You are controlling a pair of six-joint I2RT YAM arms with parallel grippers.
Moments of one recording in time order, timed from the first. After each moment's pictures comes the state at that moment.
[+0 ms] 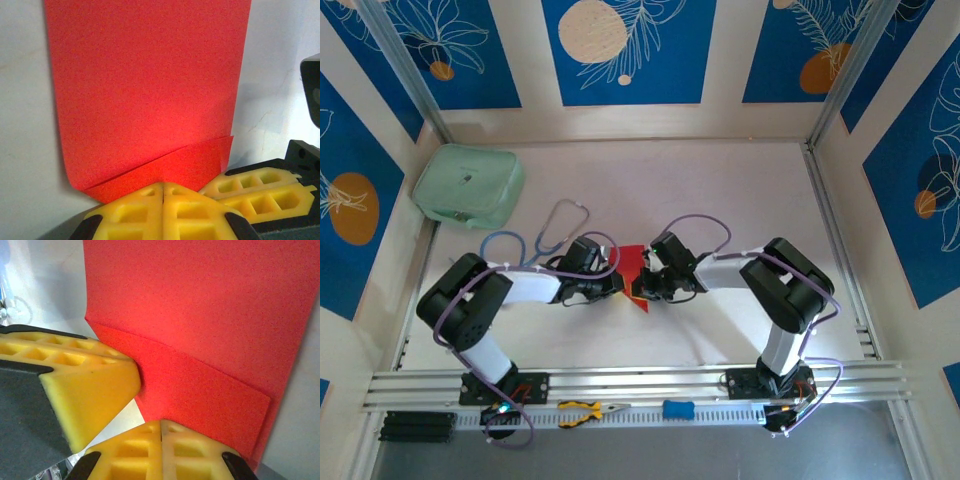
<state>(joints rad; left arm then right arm) -0.64 1.65 0.62 0.14 0.40 -0.92 0.73 1.76 0.76 0.03 -0.51 0.83</state>
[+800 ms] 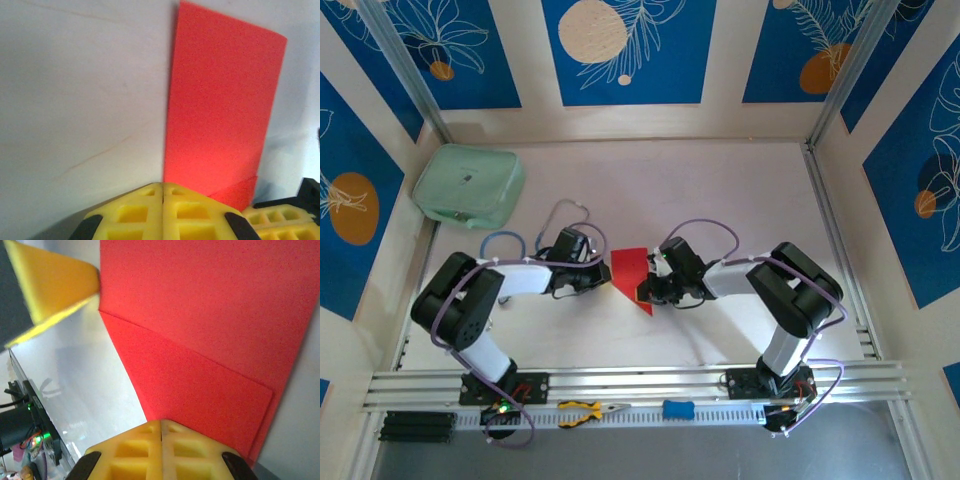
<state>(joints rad) -0.51 1.62 0.65 0.03 0.39 -0.84 0.70 1.71 0.66 0.10 -0.57 0.76</state>
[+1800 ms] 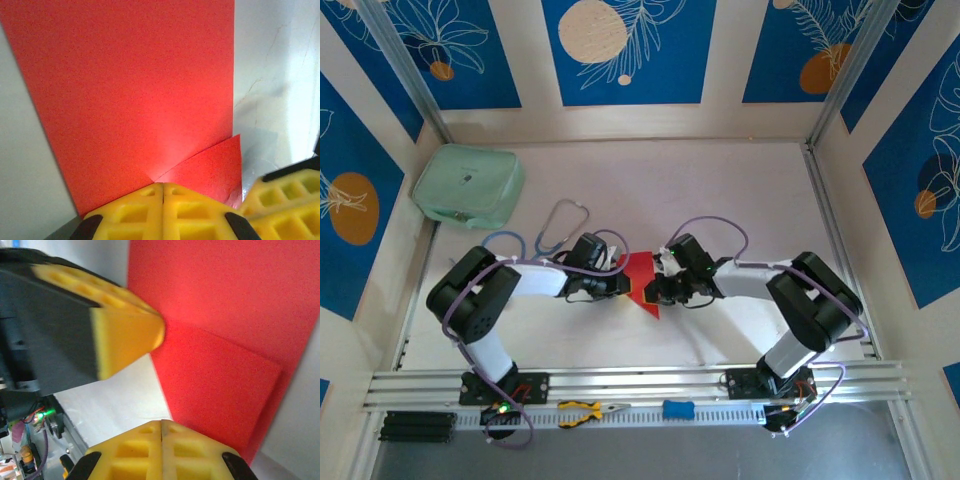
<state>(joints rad) -0.64 1.71 0.69 0.09 0.52 -0.78 0.67 1.58 0.66 -0.06 -0.61 0.67</state>
